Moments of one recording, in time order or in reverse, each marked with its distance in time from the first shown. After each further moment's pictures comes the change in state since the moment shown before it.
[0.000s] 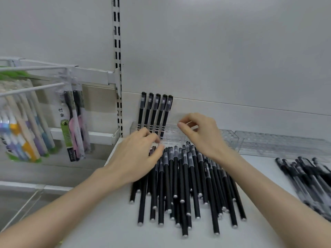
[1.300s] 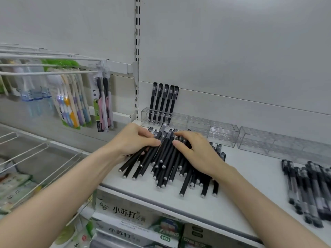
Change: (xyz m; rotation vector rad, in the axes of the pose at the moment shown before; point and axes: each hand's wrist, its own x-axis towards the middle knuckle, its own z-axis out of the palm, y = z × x) left_hand -0.037 0.062 -0.021 -0.738 -0.049 -0.766; right_hand -0.069 0.018 -0.013 0.052 -0.414 -0.098
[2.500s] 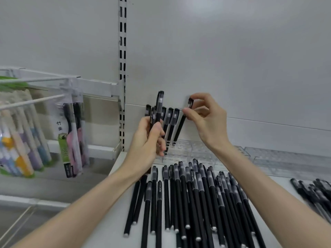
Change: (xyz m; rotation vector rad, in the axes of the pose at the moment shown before) left_hand 0.105 0.006 0.003 -0.485 -0.086 0.561; right_hand 0.125 -0.005 -0.035 0.341 0.741 -0.018
